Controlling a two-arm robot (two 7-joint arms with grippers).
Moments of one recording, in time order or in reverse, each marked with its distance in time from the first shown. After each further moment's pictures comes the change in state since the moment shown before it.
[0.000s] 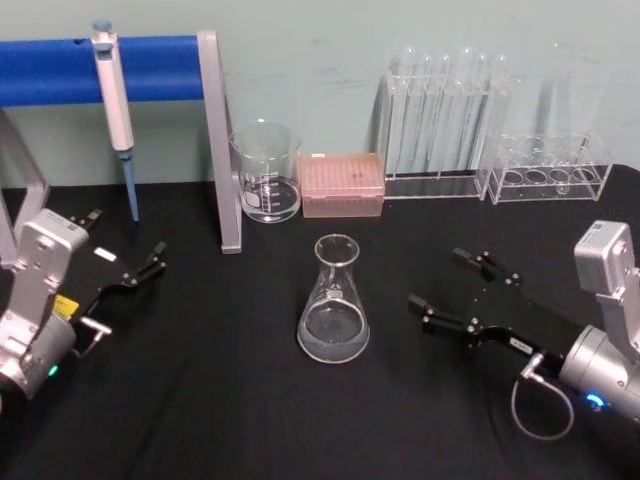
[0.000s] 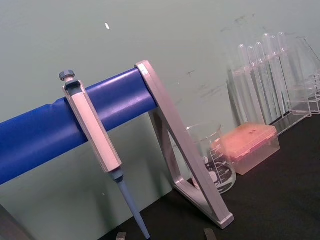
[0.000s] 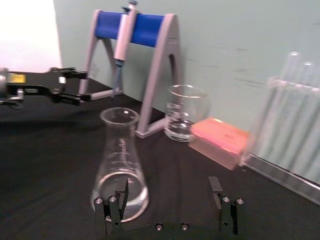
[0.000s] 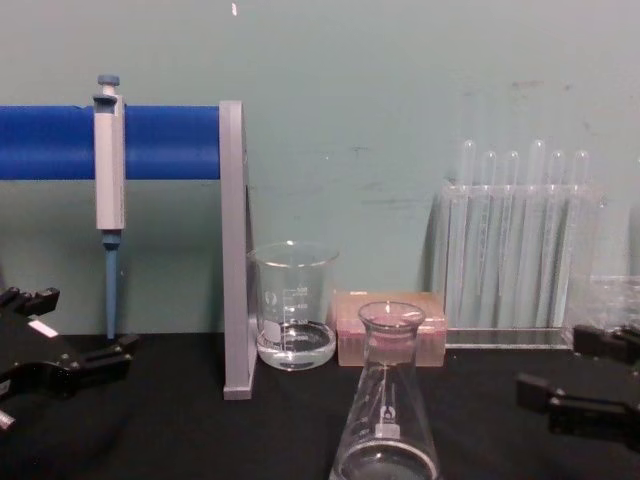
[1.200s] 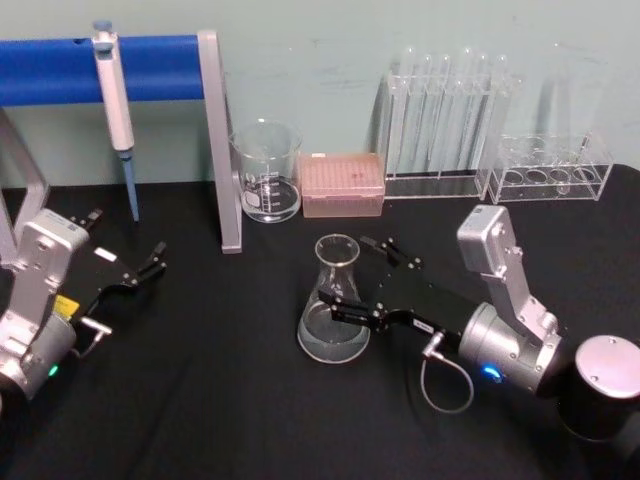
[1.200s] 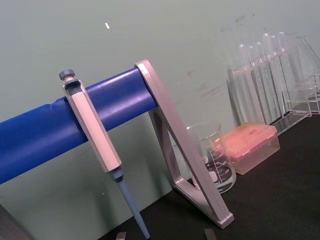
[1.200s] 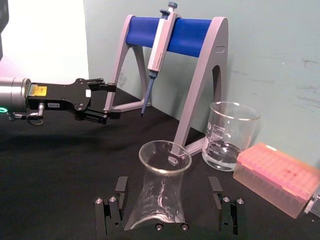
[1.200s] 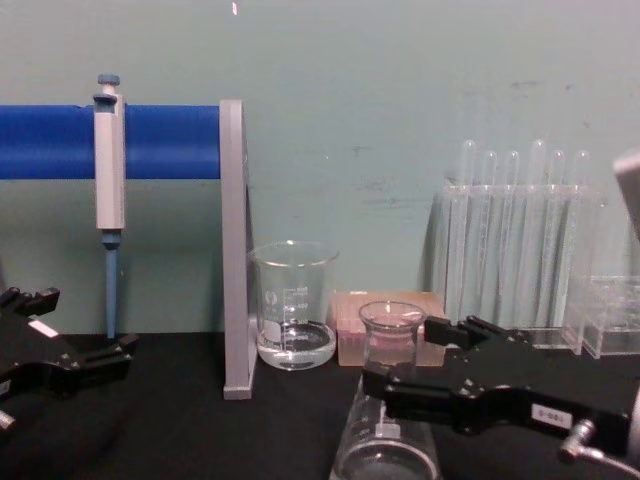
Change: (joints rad) left arm 0.000 0.000 0.000 0.000 0.000 0.000 0.000; right arm 0.169 -0.238 -0.074 0.187 -0.139 0.002 0.084
